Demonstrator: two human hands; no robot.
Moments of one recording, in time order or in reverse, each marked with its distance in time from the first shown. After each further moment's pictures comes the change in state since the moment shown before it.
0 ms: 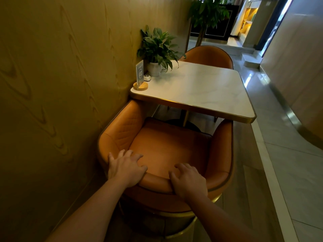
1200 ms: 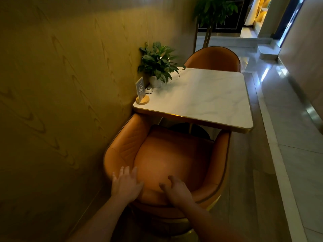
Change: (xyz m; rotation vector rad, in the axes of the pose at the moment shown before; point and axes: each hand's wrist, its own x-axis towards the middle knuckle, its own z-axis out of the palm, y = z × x) left_hand -0.034 0.049 -0.051 0.033 -0.141 -0.149; right_hand 0.022 0.011 -0.031 0.289 -0.369 0.058
